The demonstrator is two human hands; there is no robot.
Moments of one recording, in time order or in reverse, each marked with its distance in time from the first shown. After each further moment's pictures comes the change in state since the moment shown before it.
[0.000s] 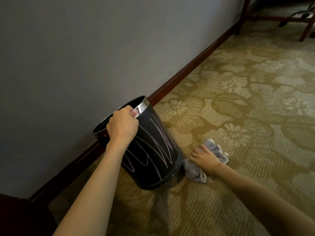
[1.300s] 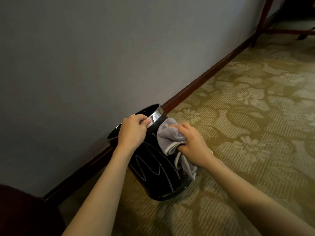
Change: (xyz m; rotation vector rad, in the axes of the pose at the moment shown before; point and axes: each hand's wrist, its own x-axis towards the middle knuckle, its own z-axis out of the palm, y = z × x) left_hand 0.004 -0.024 -0.012 -0.322 -0.062 0.060; right_hand 0.026 -0.048 -0.172 0.981 0.739 0.081
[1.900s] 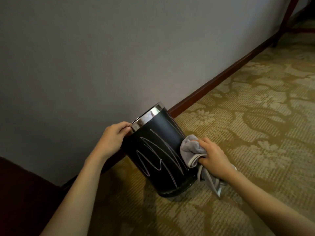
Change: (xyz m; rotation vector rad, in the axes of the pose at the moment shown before) left_hand -0.014 -0.089 -0.070 -0.099 -0.190 -0.026; right_hand -0.024 0.024 0.012 -0.143 -0.157 0.150
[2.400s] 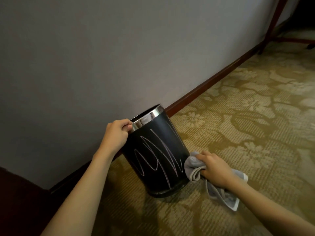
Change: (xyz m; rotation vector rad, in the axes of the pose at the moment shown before) left_hand 0.018 0.018 0.032 0.060 0.159 -0.040; right_hand -0.032 0.020 -0.018 -0.289 -0.258 0.134
